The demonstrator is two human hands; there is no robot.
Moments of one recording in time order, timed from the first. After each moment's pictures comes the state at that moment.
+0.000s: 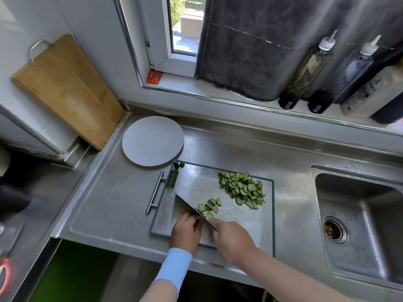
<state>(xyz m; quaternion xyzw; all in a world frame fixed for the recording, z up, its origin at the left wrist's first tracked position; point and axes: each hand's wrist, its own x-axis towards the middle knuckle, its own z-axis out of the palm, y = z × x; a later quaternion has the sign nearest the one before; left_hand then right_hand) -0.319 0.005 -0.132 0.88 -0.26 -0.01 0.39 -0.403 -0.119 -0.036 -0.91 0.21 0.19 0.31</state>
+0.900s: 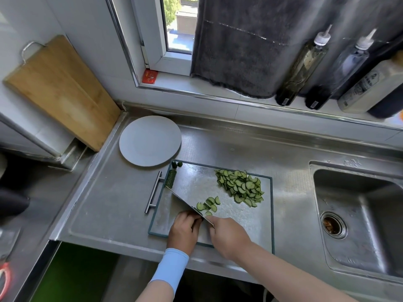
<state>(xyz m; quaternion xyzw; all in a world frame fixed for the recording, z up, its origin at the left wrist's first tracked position) -0.317 0.012 -0.133 0.87 -0.30 0.01 0.38 -0.395 -0.118 -0.038 -0.90 0.22 0.21 0.33</state>
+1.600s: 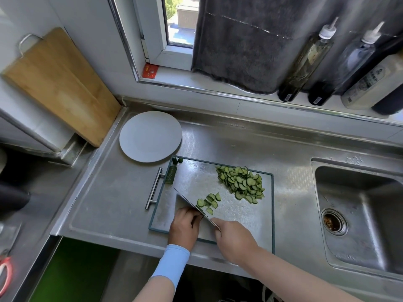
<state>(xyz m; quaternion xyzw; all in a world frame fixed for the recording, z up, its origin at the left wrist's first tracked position) -0.317 0.011 -0.130 0.88 -0.28 -0.01 0.39 -0.415 -0.119 -0.038 -0.90 0.22 0.20 0.33</state>
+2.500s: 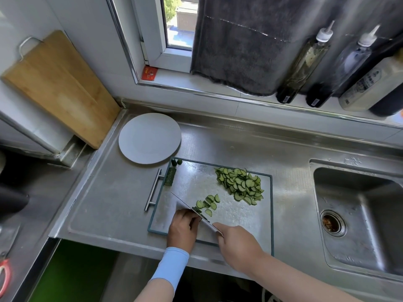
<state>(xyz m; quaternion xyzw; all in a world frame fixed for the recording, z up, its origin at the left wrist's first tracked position) -0.318 0.012 -0.133 0.88 -0.28 0.01 0.39 -0.428 -0.123 -0.037 -0.91 0.21 0.19 0.32</state>
